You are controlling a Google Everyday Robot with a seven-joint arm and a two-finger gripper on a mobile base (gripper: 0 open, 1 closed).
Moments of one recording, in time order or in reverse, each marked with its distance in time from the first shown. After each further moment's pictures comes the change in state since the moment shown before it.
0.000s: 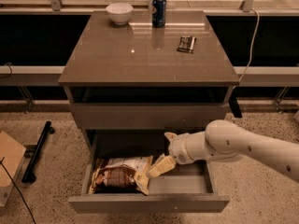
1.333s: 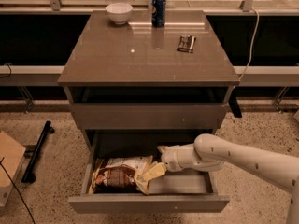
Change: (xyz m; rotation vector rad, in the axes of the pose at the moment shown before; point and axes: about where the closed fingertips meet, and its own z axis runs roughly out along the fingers) arm 0.057 -0.019 0.088 -0.100 -0.065 0.171
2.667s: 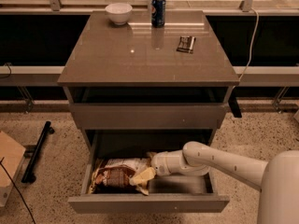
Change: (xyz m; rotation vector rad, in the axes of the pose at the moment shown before) arm 0.021 -0.005 0.072 -0.132 -0.078 0.063
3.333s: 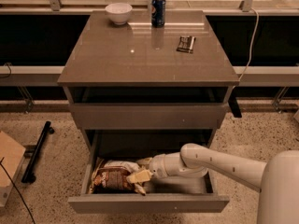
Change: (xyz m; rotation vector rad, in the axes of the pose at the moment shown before) arm 0.003 0.014 0.008 -0.034 0.004 -0.005
